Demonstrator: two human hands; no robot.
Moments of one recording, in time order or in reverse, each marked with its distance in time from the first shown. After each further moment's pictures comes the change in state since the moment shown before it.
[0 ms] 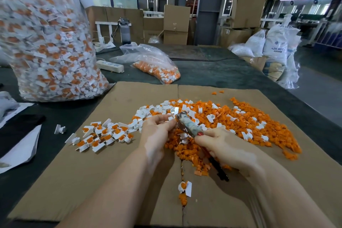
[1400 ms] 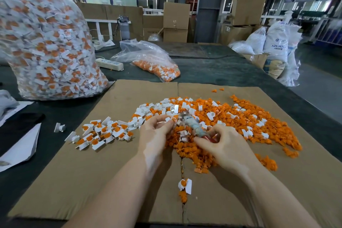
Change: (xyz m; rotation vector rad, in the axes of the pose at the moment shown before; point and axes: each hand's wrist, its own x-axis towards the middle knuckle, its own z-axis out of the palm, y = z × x) left_hand -0.014 -0.007 -0.006 -0.021 0.003 0.088; right_hand 0.008 0.032 0.015 -0.231 0.429 -0.083
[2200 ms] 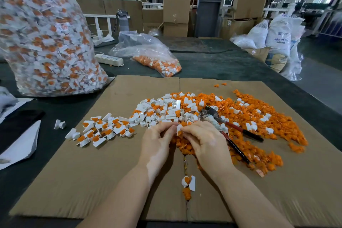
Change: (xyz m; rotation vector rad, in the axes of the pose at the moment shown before) left_hand -0.005 -0.021 -0.016 0.408 -0.100 0.235; right_hand 0.004 -0.005 0.050 -0.032 0.372 -0.627
